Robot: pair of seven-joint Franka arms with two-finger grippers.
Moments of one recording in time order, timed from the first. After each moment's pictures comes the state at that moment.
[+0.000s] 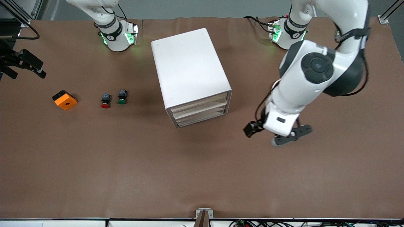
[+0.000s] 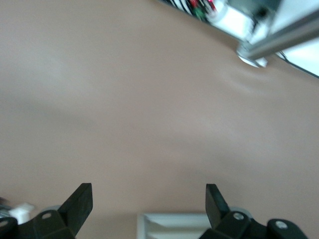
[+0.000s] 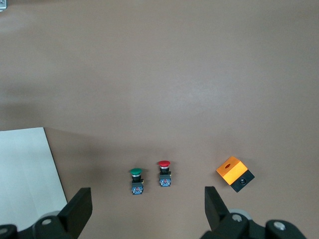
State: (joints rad) left arm -0.32 0.46 -0.12 -1.25 0.06 1.87 -0.81; right arm -0.11 -0.16 0.07 -1.68 0.03 1.63 -0.03
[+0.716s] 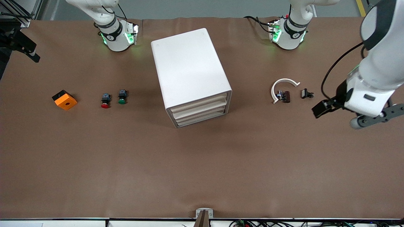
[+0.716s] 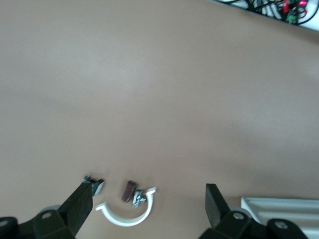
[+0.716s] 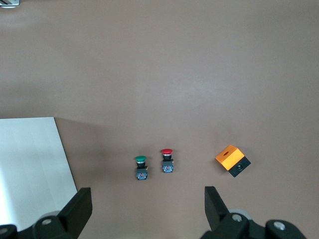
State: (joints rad) left arm -0.10 0.26 -0.12 -1.25 0.10 1.52 -0.51; right arm -0.10 -0.18 0.08 -1.58 0.03 1.50 -0.01
